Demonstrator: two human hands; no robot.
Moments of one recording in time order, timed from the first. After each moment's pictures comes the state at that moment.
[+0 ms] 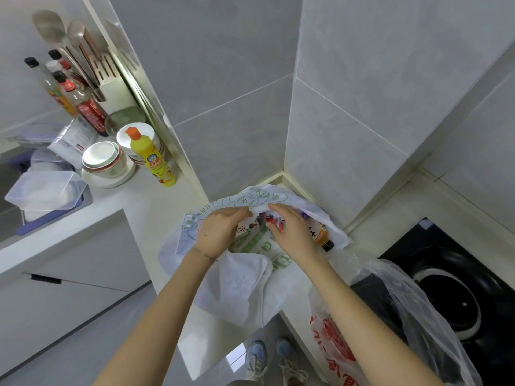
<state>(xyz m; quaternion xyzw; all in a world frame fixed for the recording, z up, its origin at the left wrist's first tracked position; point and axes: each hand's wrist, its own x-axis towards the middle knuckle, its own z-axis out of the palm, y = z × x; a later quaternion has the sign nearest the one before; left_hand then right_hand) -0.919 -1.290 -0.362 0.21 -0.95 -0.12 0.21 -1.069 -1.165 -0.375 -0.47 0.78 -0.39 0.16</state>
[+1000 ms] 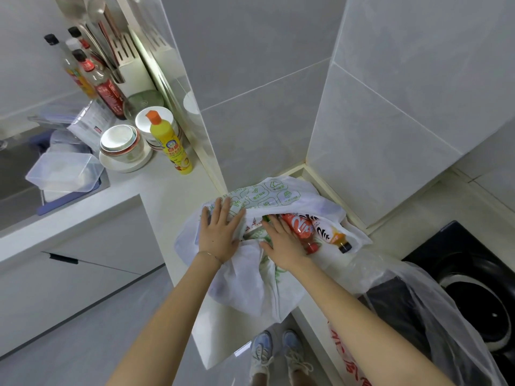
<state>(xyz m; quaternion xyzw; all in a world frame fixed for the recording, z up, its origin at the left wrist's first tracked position) -0.869 -1.305 -0.425 0.36 -0.93 0.04 -0.08 -1.029 -1.194 -0.451 -0.57 0.77 -0.08 0.27</state>
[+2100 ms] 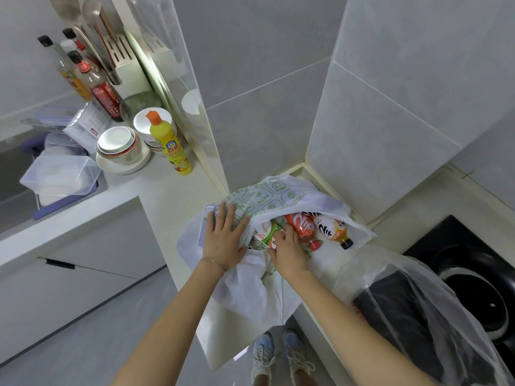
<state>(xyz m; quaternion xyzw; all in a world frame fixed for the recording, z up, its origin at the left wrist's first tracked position) -0.862 -1.293 -0.426 0.32 -0.94 0.02 -0.05 -1.001 -1.176 -0.460 -0.50 0.84 -0.07 0.18</state>
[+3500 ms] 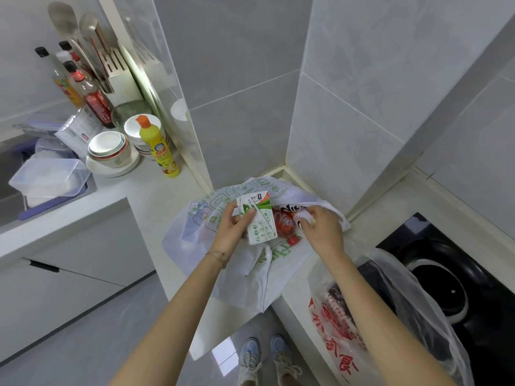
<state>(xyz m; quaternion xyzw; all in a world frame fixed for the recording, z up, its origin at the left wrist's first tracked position) -0.908 -1.232 -0.361 0.40 -0.55 -0.69 0.24 -1.093 -1.114 -0.387 -0.37 0.86 -0.32 0.13</state>
